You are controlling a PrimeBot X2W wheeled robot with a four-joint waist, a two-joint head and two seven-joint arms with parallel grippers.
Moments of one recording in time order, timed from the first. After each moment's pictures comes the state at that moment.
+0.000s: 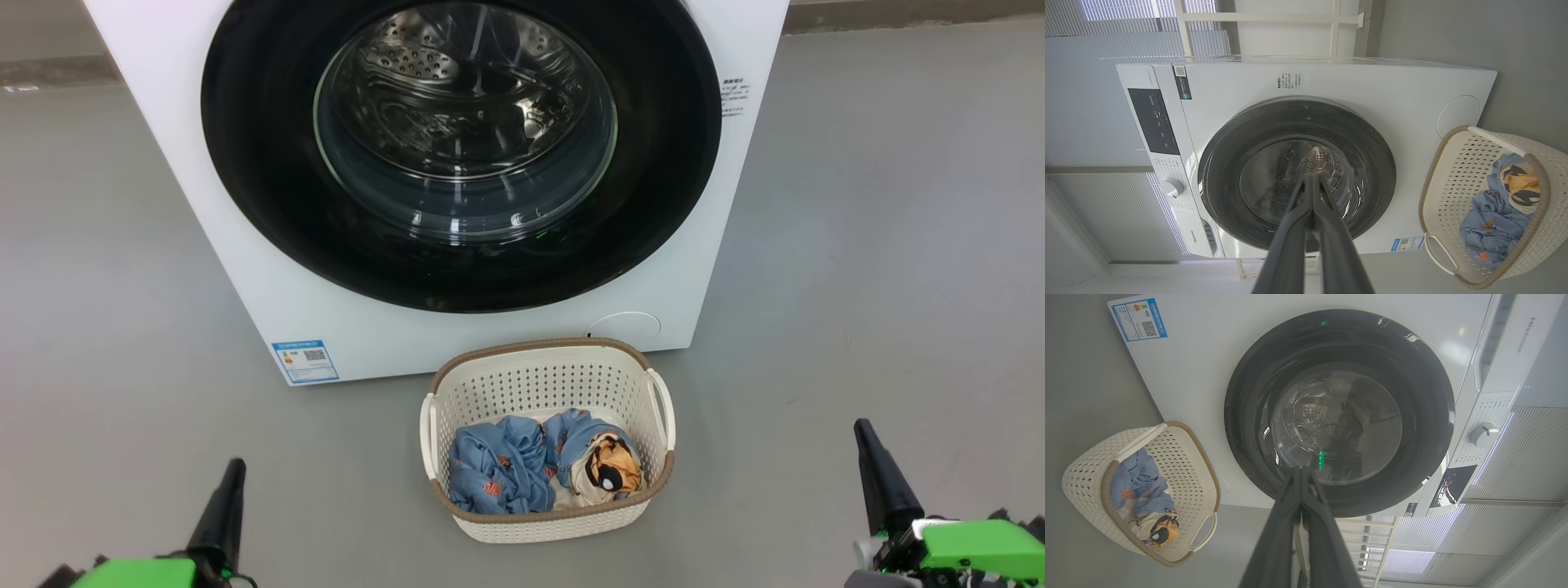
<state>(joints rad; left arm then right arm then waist) -0.07 0.04 0.08 0.26 -1.62 -0.13 0.11 -0.07 -0.05 -0.14 0.27 1.62 0.13 0.11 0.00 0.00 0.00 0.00</state>
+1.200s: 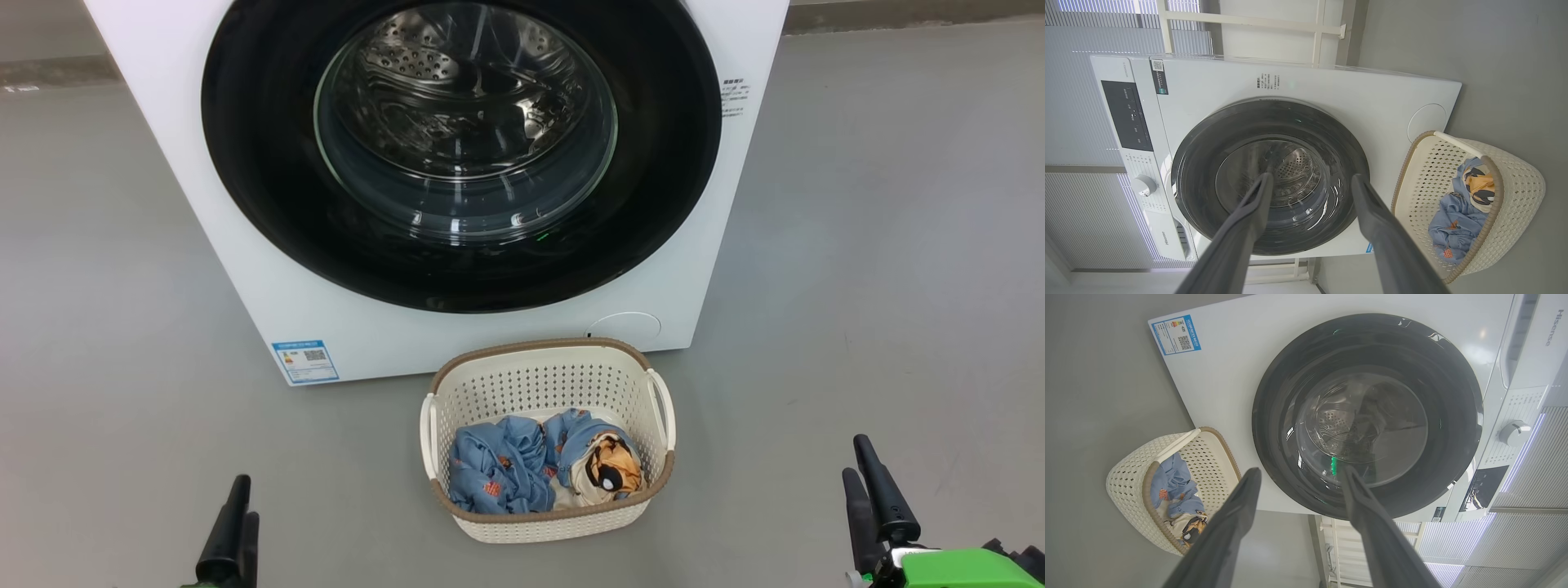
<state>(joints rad) 0.00 0.01 0.05 0.26 -1.55 -0.13 0.02 -0.01 -0.03 -0.10 0.27 1.55 0.13 0.02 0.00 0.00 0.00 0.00</state>
